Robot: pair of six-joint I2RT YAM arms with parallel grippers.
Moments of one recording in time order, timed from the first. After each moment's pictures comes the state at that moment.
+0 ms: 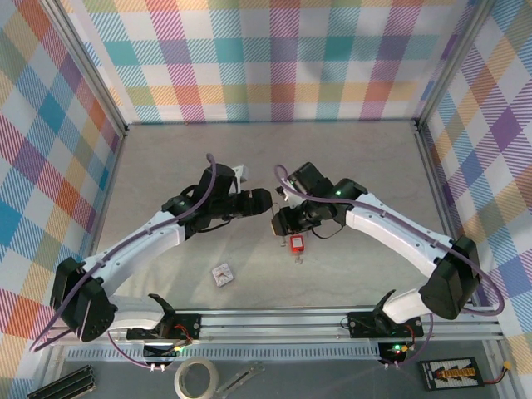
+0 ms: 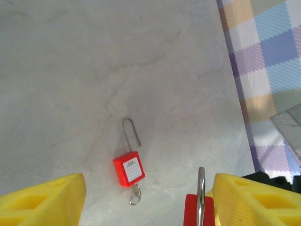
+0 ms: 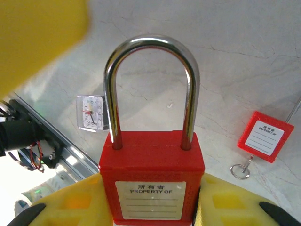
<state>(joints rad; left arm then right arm) -0.66 1.30 1.03 -0.39 0.24 -0.75 0.79 1.44 1.27 -0.89 -0.30 0.41</state>
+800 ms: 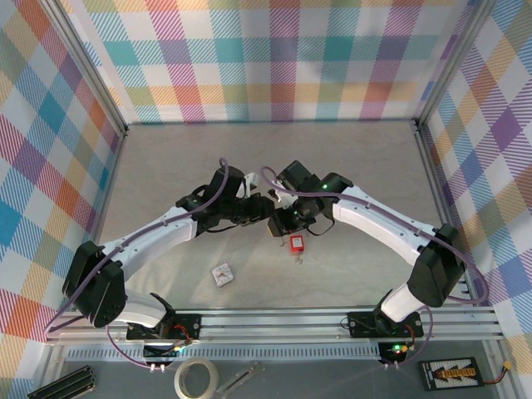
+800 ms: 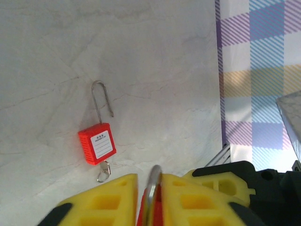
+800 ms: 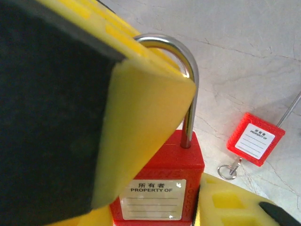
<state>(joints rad) -0.66 1.41 1.00 -0.30 0.43 -0.87 0.82 1.55 1.35 -0.97 -0.26 0.34</state>
